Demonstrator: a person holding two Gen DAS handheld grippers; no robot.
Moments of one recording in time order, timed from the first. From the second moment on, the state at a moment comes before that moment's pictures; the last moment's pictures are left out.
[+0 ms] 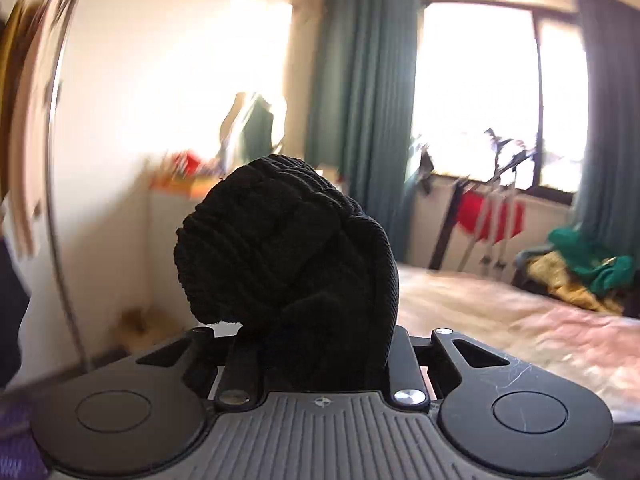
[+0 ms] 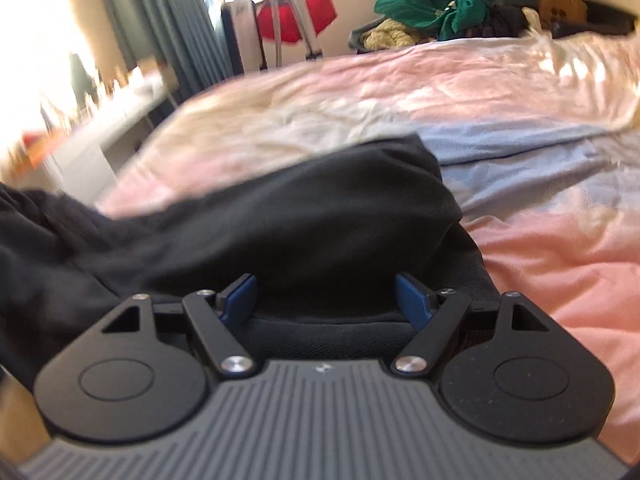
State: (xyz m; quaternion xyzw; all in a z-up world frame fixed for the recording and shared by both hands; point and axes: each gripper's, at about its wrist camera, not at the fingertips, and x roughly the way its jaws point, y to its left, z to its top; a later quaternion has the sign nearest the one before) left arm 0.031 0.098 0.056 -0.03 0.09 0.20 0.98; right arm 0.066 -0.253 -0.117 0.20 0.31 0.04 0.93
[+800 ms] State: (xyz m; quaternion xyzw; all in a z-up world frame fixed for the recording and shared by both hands) left arm 0.061 -0.198 -0.107 0.32 0.16 -0.06 0.93; right arm 0.060 -0.382 -0.111 0.45 0.20 0.08 0.87
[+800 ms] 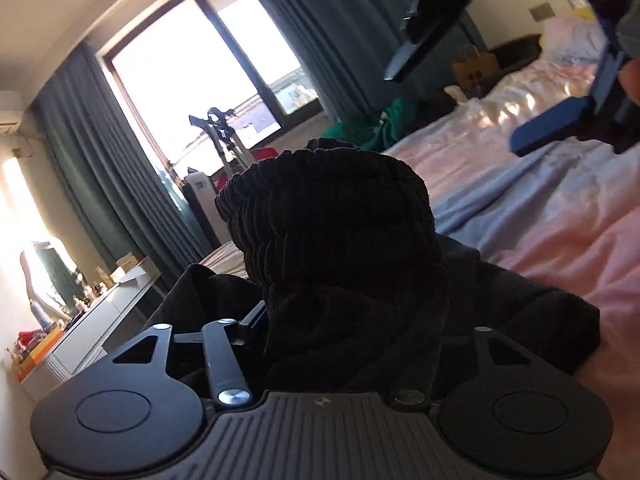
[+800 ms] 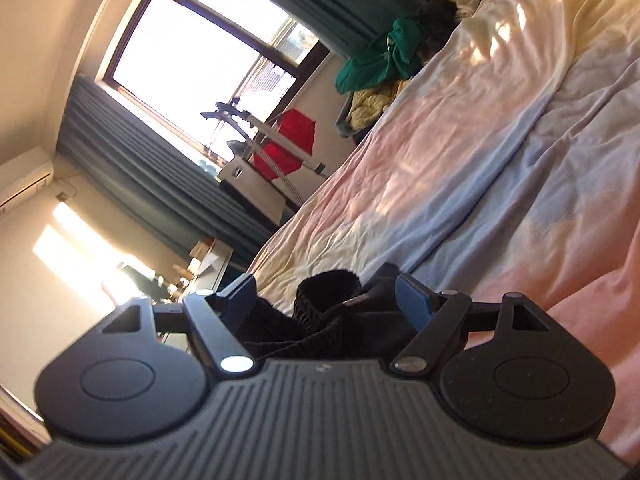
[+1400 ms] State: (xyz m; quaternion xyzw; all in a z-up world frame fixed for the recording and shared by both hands) left arm -0.004 -0.020 -0.098 0.29 0.23 -0.02 0.93; right arm 0.136 -0.349 -0.095 0.33 0.33 0.14 0.87
